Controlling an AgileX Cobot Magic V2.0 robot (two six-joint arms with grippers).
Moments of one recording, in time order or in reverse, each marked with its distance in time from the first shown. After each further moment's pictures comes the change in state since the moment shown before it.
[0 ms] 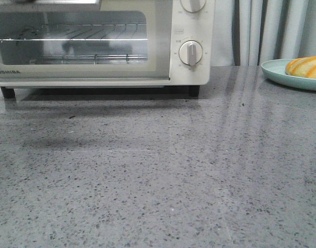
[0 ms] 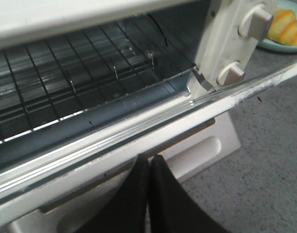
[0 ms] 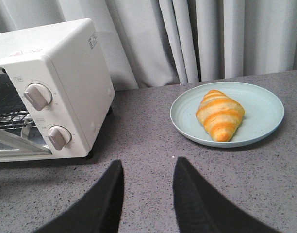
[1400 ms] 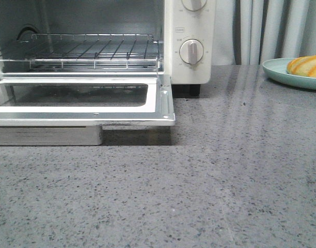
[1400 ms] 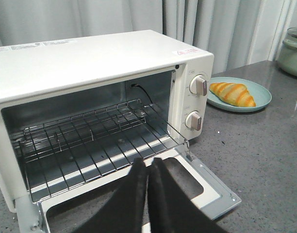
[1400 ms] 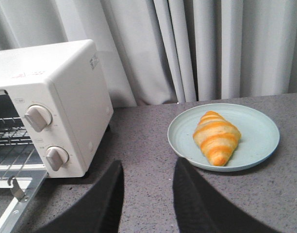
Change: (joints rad) left arm 0.003 -0.646 0.167 -0.001 0.057 0.000; right arm 0.000 0.073 -0.096 -0.044 -0.002 0.000
